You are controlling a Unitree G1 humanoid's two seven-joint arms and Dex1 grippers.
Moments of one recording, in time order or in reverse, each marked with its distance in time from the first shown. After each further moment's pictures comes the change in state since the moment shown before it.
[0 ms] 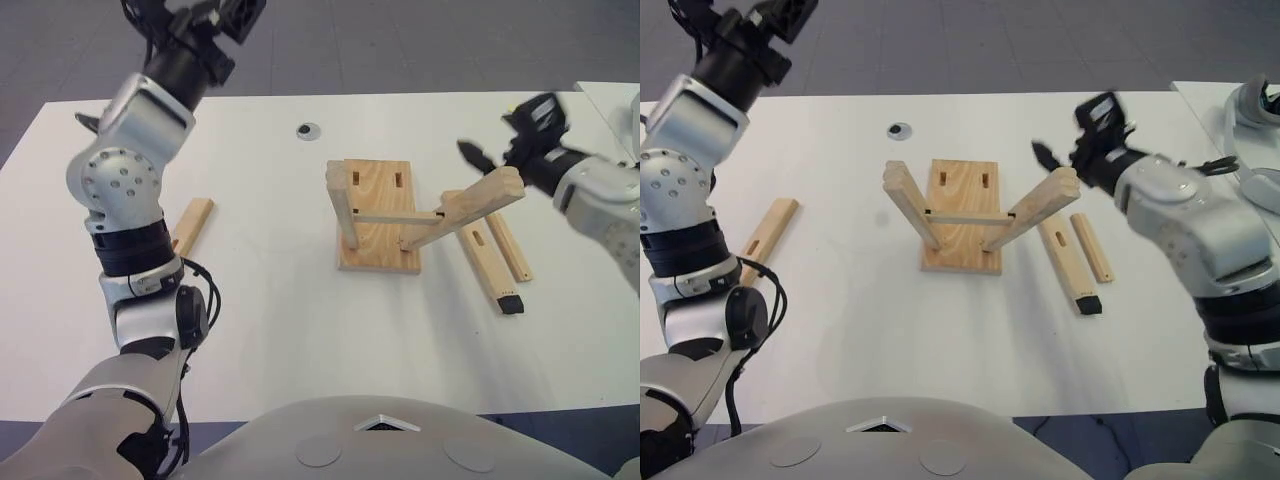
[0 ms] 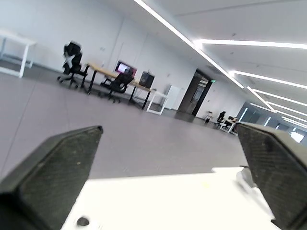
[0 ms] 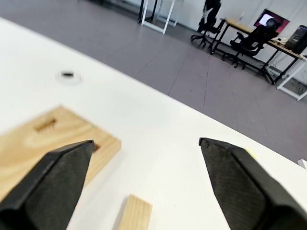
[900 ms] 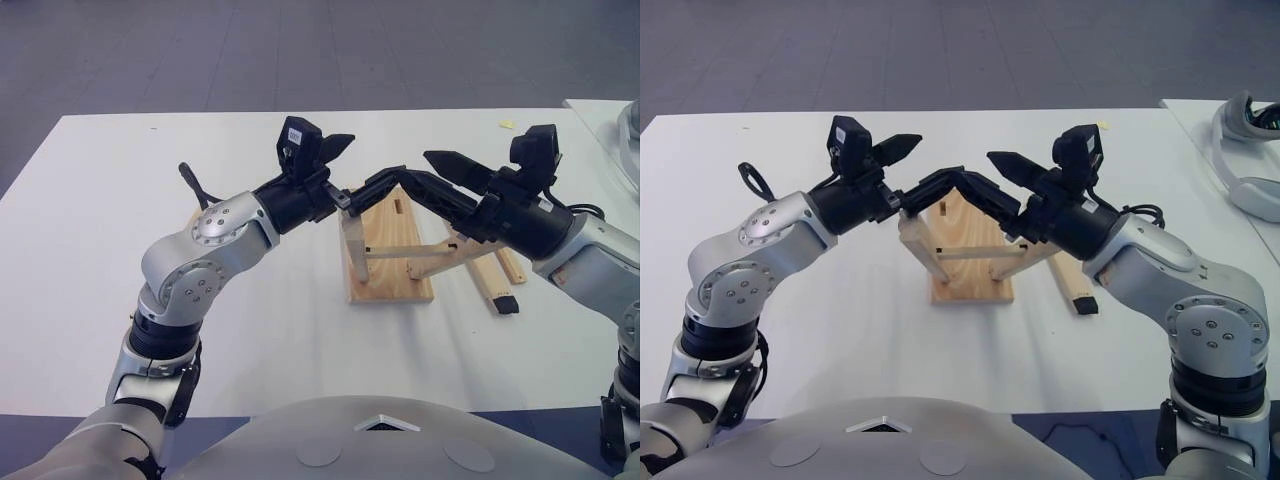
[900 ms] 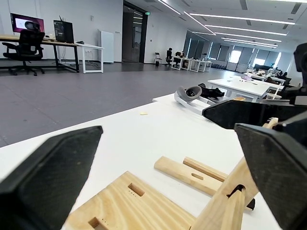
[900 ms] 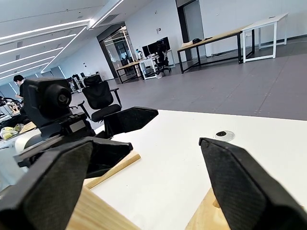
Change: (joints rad) left arm 0.309 0.062 -0.489 -0.447 0.012 0.033 -0.049; right arm 0.188 0.292 -0.426 -0.379 0.841 0.213 -0.121
